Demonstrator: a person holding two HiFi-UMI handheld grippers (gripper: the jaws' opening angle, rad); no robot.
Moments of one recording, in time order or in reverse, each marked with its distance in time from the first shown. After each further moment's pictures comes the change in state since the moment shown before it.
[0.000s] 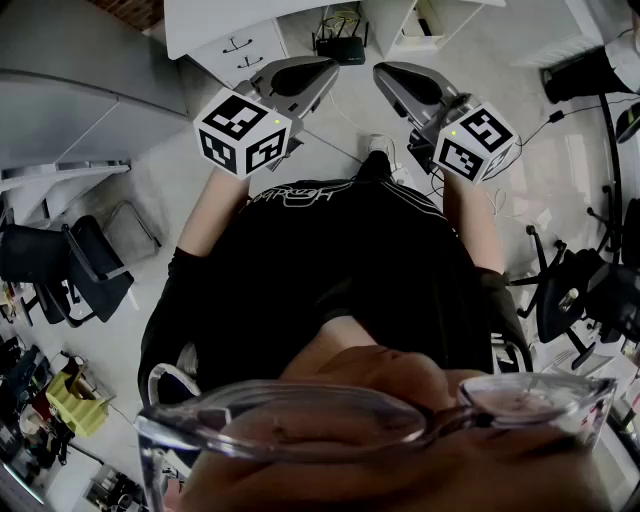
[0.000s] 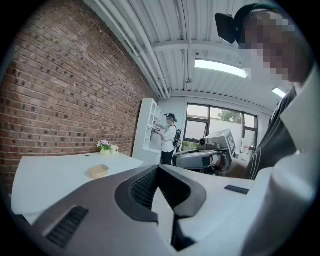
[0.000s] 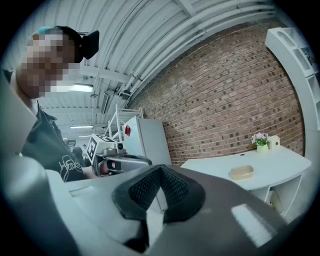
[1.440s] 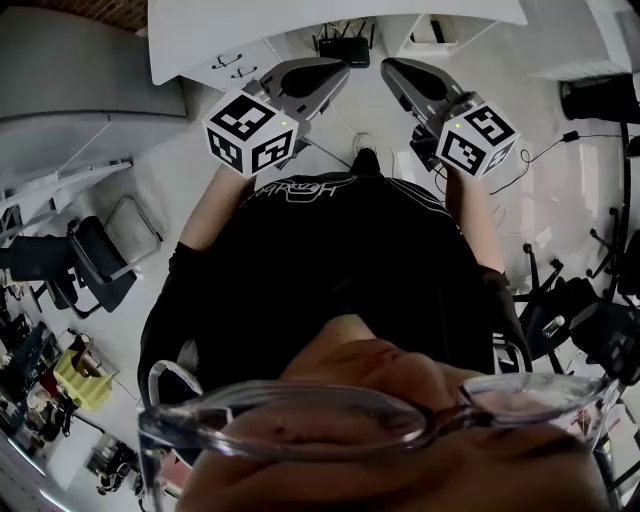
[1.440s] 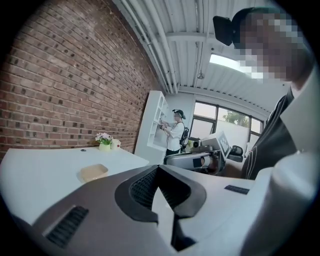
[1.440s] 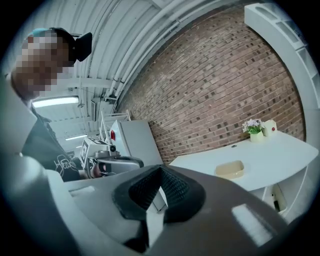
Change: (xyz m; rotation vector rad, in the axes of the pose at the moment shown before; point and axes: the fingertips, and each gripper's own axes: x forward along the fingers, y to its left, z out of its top) left arm 0.123 0.076 0.004 -0.085 0.052 0.000; right arm 0.029 -0.161 -0.004 0.152 0.033 -0.005
